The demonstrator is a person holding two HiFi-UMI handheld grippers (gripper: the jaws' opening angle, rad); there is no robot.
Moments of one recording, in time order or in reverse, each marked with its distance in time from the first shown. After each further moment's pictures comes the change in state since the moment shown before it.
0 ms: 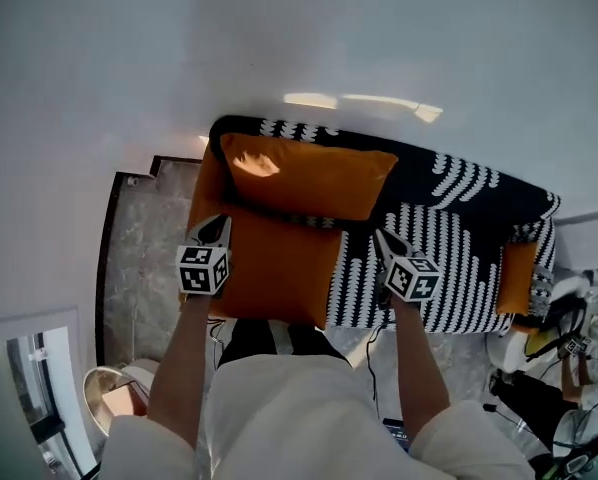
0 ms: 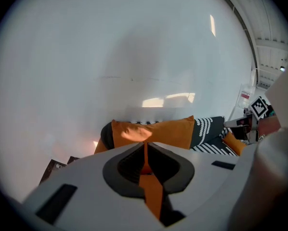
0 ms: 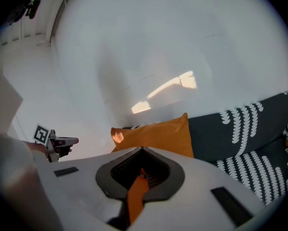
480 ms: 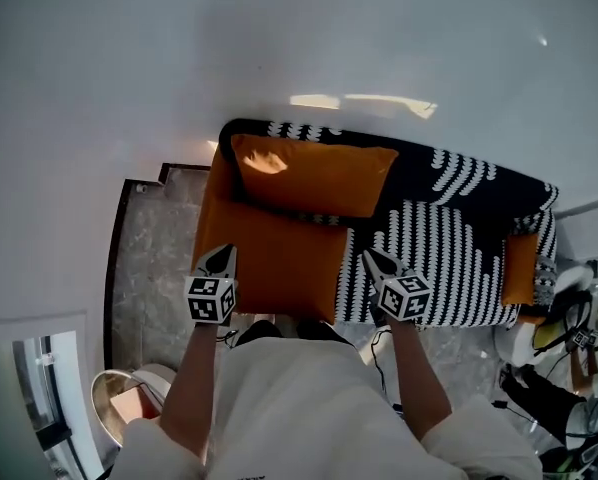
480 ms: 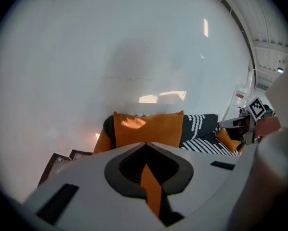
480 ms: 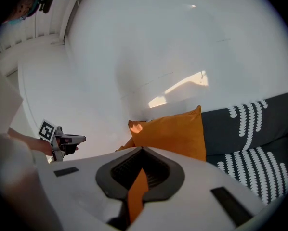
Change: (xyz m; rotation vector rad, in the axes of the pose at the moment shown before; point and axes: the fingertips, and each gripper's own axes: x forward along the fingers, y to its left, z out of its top) left arm -0.078 -0.019 -0.050 -0.010 0.013 -0.015; right arm -0.043 0.070 -0.052 -0.061 0.016 0.104
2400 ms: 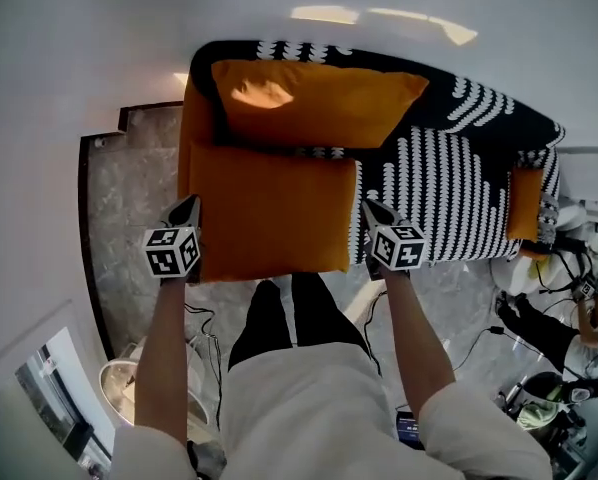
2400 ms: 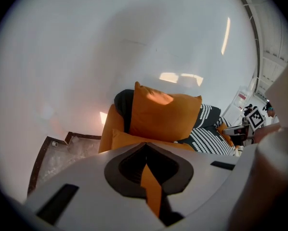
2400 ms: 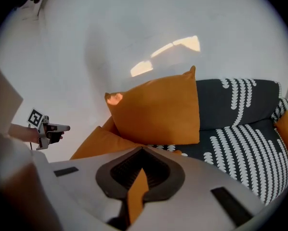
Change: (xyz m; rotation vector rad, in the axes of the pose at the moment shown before) left arm 0.087 0.141 -0.082 -0.082 0.175 -0.090; right arm 0.103 -0.023 -0.105 0.079 0.191 -0.252
